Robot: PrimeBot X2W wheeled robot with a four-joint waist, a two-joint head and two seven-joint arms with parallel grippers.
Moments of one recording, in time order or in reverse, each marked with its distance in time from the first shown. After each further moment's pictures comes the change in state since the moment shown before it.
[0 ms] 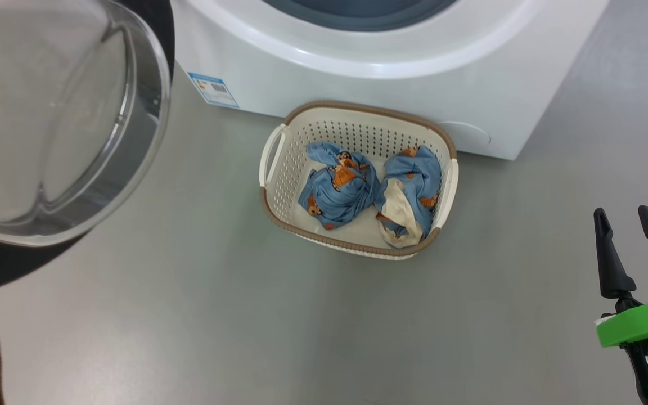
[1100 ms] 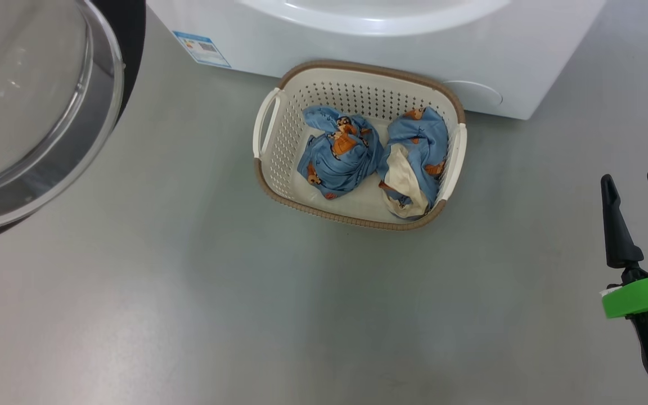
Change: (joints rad) left arm -0.209 0.106 0.158 0.193 0.128 -0.042 -0.001; right arm -0.079 -0.032 0.013 -0.008 0.000 0.000 0.000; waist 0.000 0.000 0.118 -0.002
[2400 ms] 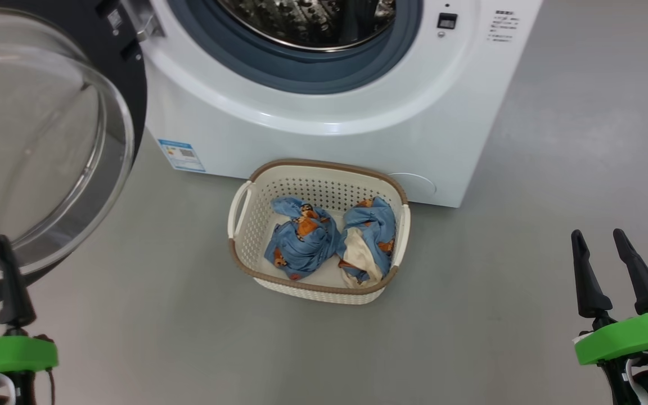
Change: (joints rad) left arm 0.444 -0.139 -0.299 -0.407 -0.144 -0.128 0.000; right arm 0.108 0.087 0.004 0.033 0.003 0.000 0.000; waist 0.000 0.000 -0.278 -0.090
